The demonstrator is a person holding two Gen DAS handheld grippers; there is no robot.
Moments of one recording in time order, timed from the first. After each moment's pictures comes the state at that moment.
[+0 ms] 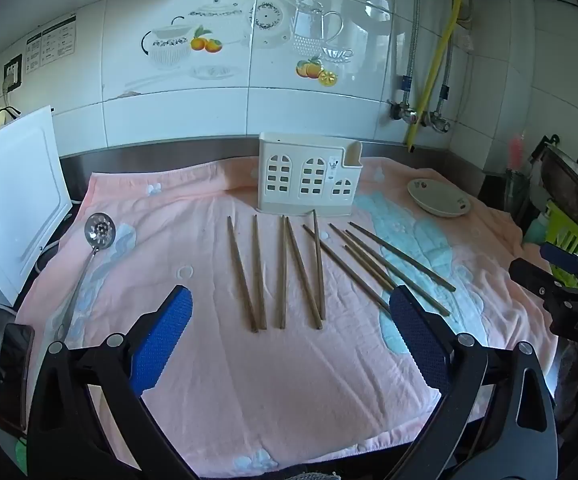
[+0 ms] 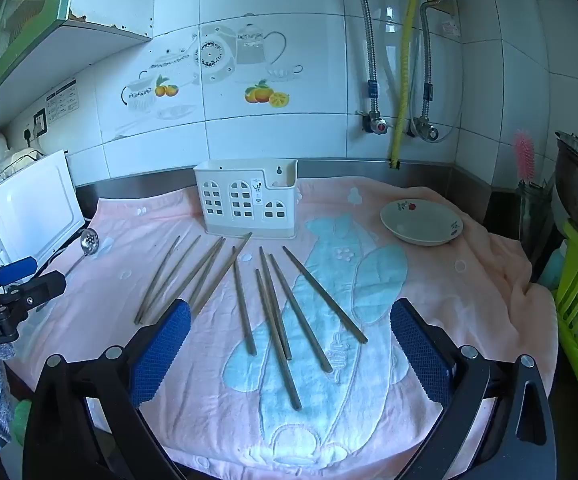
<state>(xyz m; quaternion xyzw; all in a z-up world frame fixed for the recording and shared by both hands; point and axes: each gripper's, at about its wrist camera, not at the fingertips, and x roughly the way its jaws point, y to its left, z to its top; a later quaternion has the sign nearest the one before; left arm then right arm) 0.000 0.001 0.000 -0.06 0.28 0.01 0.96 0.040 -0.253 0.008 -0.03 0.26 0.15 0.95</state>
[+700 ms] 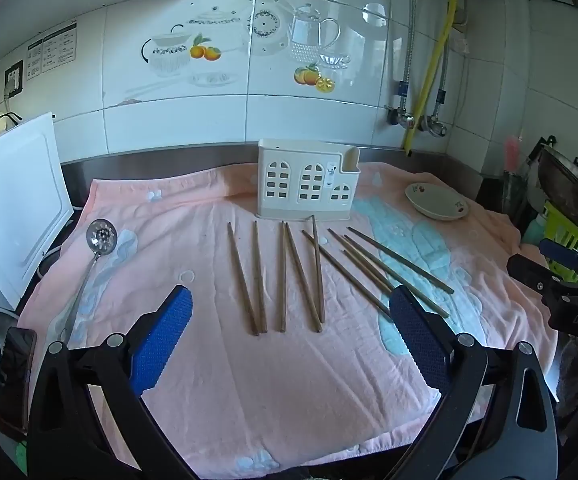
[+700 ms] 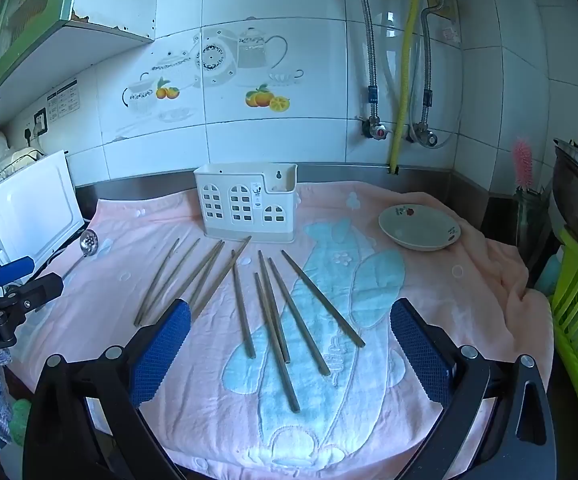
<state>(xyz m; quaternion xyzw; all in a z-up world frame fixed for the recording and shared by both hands) -0.005 0.001 0.006 -0.05 0.27 0.01 0.96 0.037 -0.256 0.012 -0.04 0.26 0.15 0.95</state>
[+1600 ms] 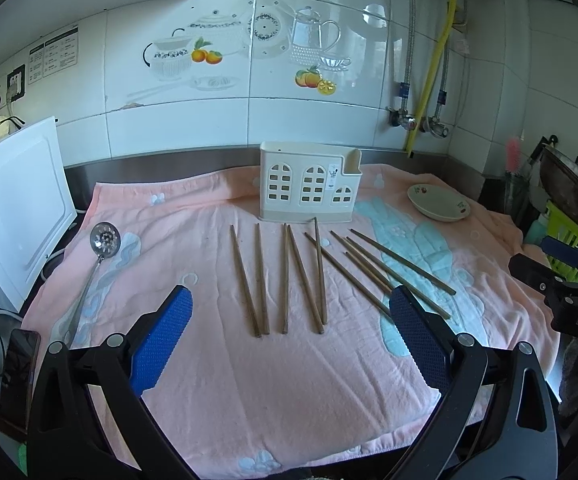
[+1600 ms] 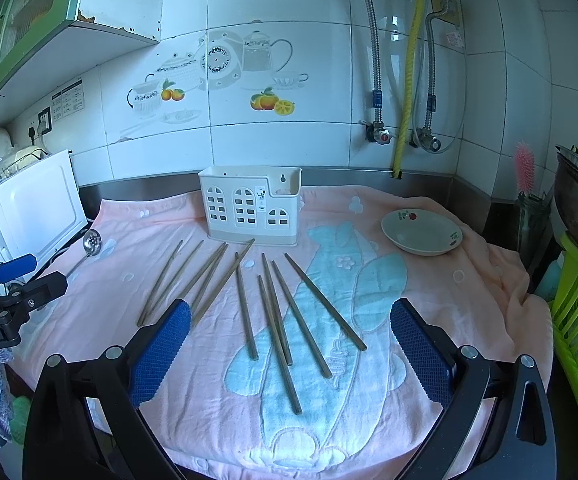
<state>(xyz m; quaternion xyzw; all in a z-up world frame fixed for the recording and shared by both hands) -0.003 0.002 0.008 -0.04 0.27 0.02 0.96 0.036 -0.252 0.014 -0.04 0.26 0.15 0.95</state>
